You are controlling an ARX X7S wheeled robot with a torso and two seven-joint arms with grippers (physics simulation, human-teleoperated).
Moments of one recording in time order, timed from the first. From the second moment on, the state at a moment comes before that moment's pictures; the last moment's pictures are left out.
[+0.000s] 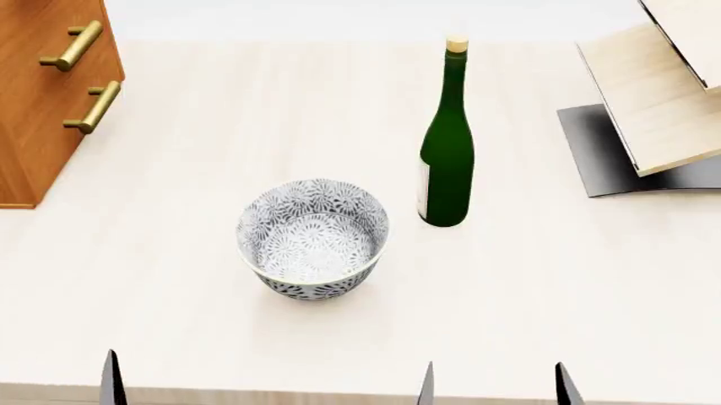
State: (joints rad) left arm 0.20 -0.12 0.11 0.47 0.01 0.08 -0.18; right arm -0.22 0.11 -0.09 -0.48 0.08 -0.14 0.09
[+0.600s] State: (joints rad) left arm 0.30 -0.16 0.14 0.57 0.07 0.33 -0.24; right arm -0.31 0.15 -0.12 -0.57 0.08 -0.39 0.11
